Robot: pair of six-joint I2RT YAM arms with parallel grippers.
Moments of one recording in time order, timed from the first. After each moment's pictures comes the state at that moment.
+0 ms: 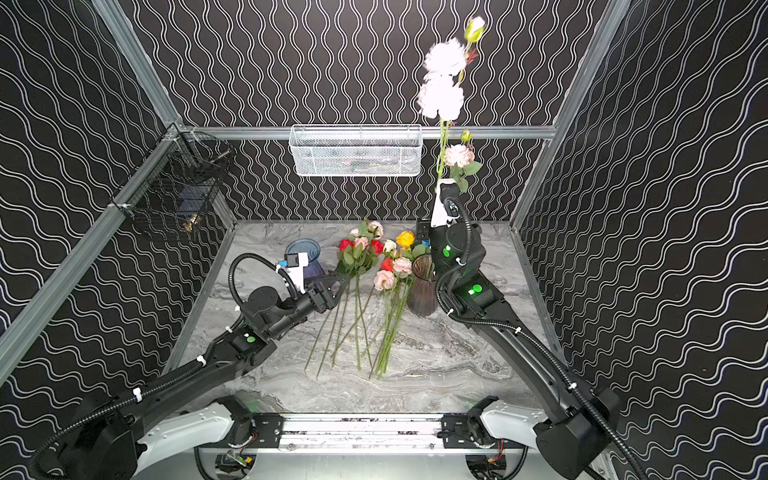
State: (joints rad) left arm -0.65 1.07 0.58 0.50 0.16 -0.75; right arm 0.56 1.22 1.18 0.20 0.49 -0.11
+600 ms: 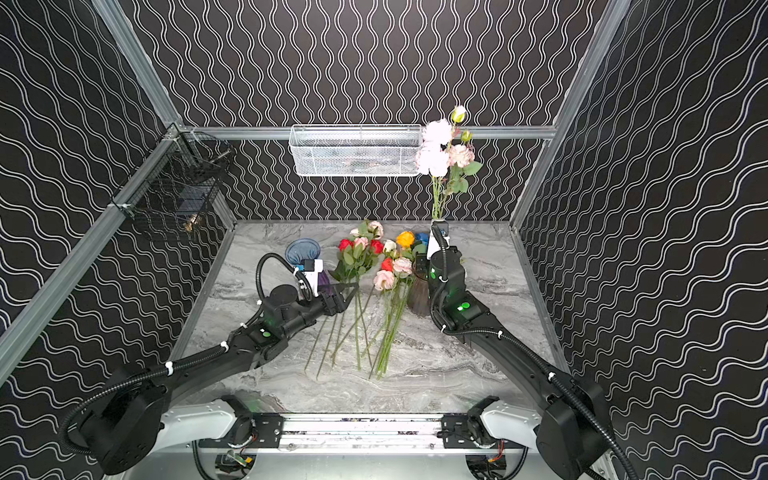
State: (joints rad) left arm -0.65 1.24 0.57 0.52 0.17 -0.75; right arm 0.54 1.20 0.88 0.21 0.53 0.03
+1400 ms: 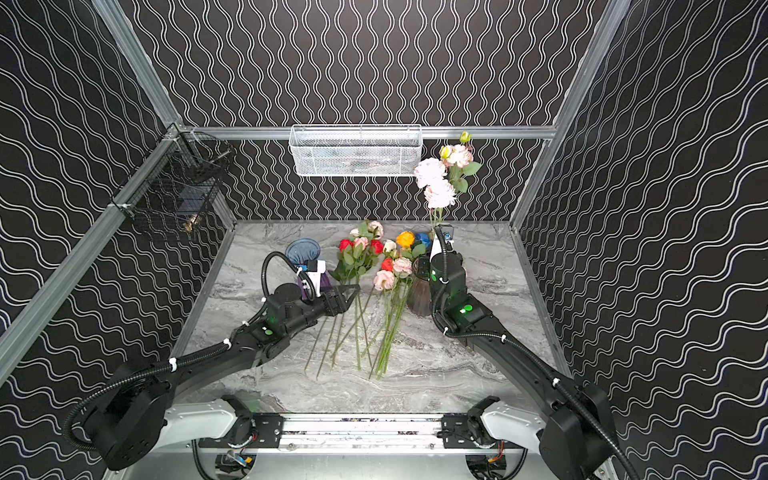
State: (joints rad) left arm -0.65 1.26 0.60 0.45 0.15 -0.74; right arm 0.54 1.15 0.88 0.13 0.54 0.11
